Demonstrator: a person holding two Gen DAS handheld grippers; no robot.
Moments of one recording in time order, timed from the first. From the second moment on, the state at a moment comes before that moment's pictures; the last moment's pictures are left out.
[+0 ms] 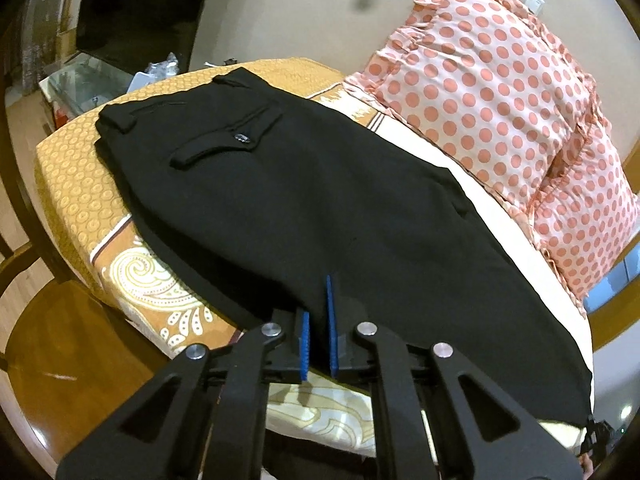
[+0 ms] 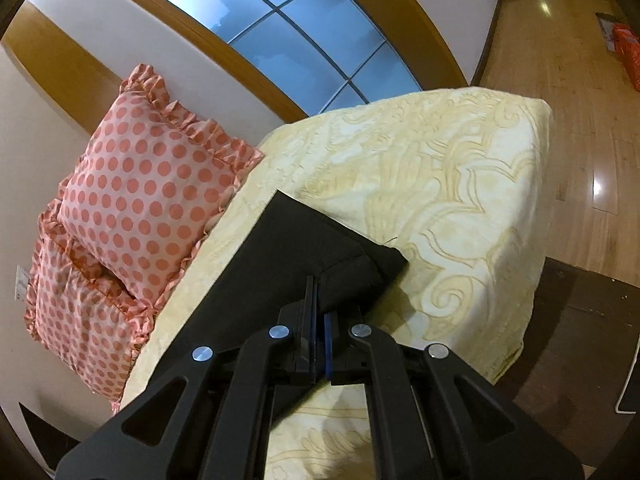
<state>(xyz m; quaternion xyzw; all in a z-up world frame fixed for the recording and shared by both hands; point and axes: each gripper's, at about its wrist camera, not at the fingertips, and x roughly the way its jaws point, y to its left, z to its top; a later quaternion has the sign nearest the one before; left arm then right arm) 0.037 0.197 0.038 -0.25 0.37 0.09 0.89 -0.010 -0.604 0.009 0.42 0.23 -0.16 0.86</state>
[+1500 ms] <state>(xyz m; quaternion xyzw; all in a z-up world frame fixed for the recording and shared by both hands) 0.046 0.131 0.028 -0.18 0.33 -0.02 0.93 0.079 -0.177 0.089 0.01 0.27 0.30 0.91</state>
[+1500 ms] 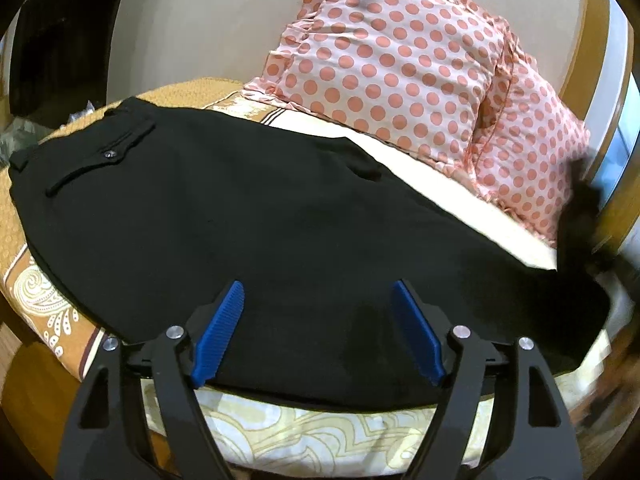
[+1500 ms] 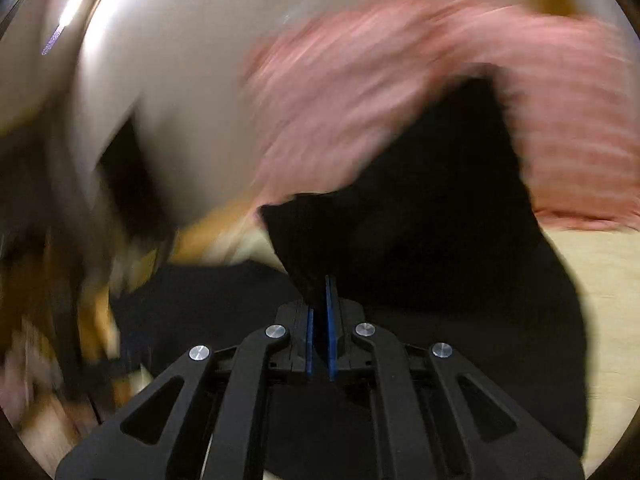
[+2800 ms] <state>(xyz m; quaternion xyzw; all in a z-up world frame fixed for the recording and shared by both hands) 0.033 0.299 0.029 -0.39 0.30 0.13 0.86 0.056 -0.116 0.040 0.00 0.35 0.38 0.86</state>
